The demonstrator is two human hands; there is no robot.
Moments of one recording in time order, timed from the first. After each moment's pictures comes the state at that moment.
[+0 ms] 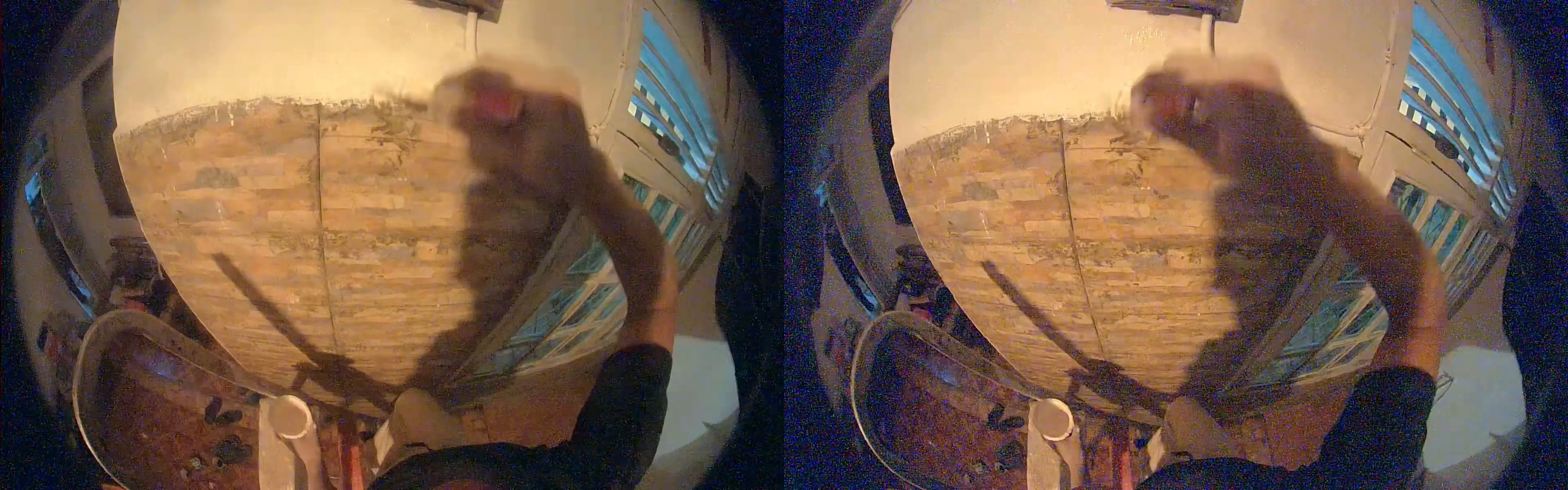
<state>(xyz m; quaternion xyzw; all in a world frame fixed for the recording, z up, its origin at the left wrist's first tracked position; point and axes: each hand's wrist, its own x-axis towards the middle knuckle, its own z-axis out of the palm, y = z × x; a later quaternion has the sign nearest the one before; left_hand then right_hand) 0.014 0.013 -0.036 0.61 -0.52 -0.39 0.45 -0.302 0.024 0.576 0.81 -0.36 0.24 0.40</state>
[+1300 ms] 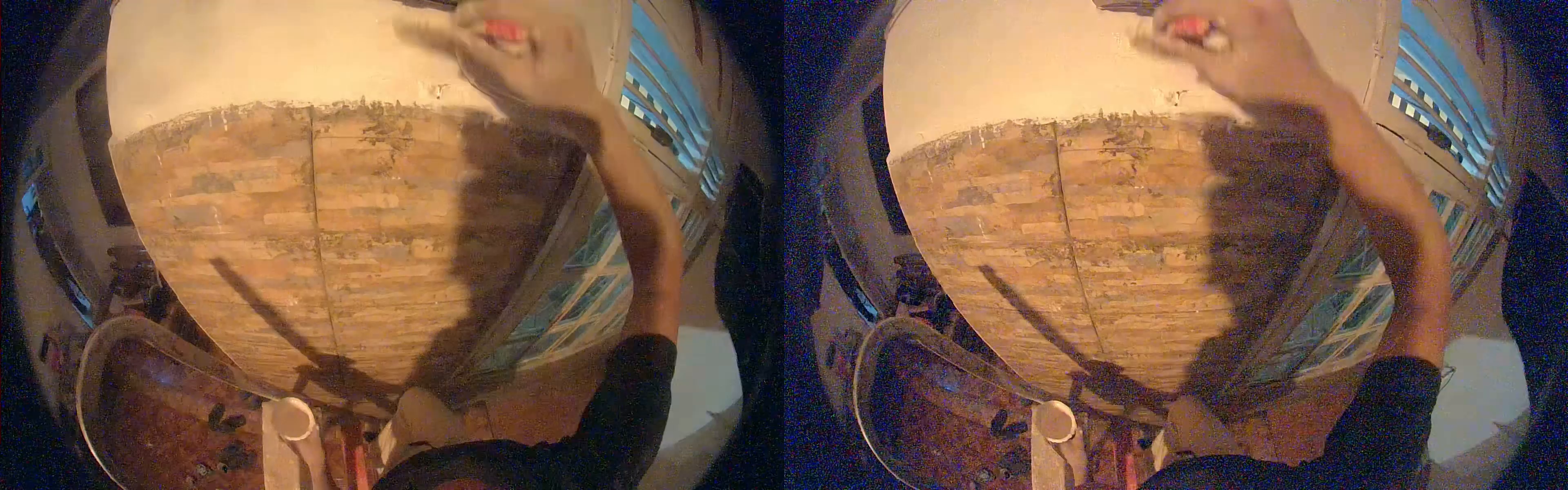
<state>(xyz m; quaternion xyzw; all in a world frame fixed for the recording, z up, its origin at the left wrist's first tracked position) 0.022 0.008 -0.046 0.60 -0.52 -0.39 0.46 -0.326 0.015 0.614 0.77 -0.35 0.27 0.45</state>
